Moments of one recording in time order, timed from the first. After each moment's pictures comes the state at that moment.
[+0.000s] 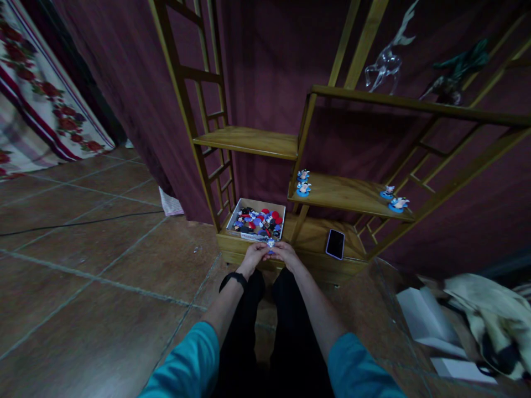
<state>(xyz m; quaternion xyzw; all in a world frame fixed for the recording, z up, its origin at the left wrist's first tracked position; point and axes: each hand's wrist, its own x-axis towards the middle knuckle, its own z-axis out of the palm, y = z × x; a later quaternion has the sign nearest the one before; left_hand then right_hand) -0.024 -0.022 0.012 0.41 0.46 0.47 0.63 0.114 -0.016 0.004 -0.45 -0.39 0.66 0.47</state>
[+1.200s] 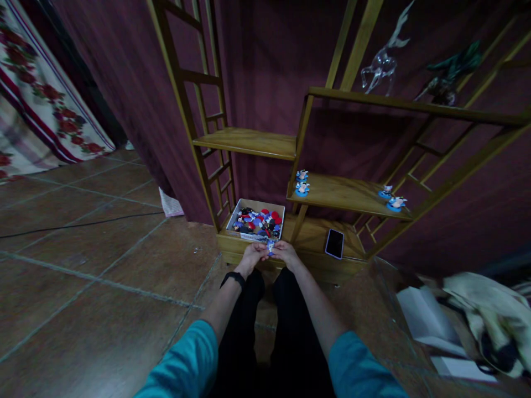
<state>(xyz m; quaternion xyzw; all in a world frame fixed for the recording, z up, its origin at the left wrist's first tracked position) -0.027 -0.025 0.015 0.41 0.46 0.47 0.63 0.118 -0.019 0.004 -0.46 -0.39 0.63 0.48</state>
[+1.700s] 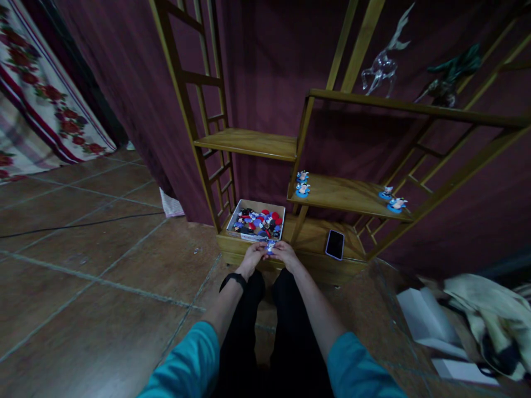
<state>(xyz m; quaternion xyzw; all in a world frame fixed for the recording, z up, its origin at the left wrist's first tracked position) -0.025 -0.021 0.010 0.40 0.48 0.49 0.61 0.112 -0.018 0.005 -0.47 -0.38 0.63 0.49</state>
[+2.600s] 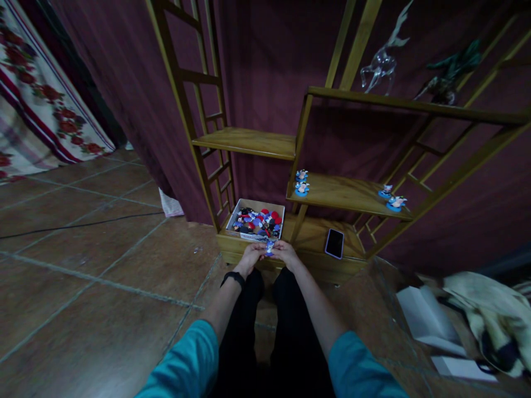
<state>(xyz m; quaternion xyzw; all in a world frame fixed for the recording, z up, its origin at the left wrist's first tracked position) -0.028 -0.021 0.015 0.43 0.47 0.46 0.62 0.117 -0.019 0.006 -0.46 -0.40 0.63 0.48</state>
